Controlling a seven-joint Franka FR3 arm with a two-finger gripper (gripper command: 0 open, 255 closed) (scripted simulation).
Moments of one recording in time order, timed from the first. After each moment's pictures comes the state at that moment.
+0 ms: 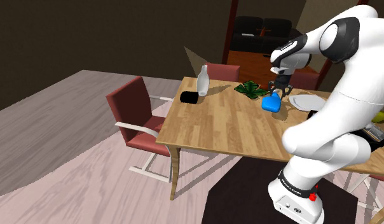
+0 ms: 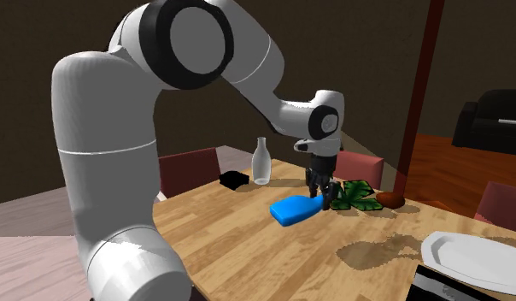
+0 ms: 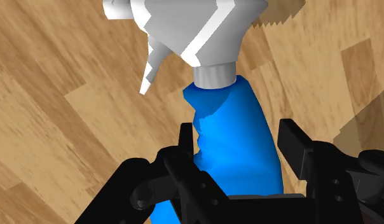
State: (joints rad) arm -0.93 0.03 -0.04 -2.13 -0.02 2.13 -2.78
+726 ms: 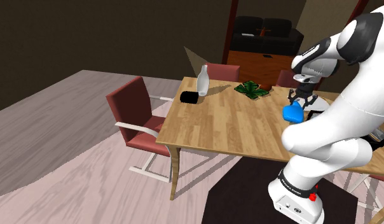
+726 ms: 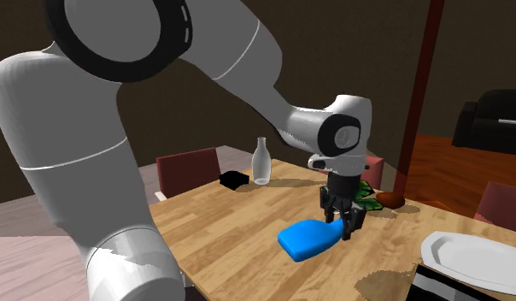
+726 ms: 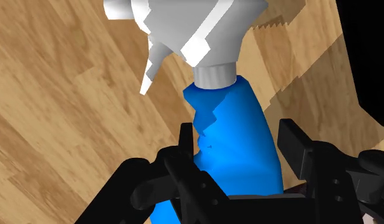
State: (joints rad) arm -1.03 -0.15 -0.16 -2.36 -0.06 2.17 -2.97
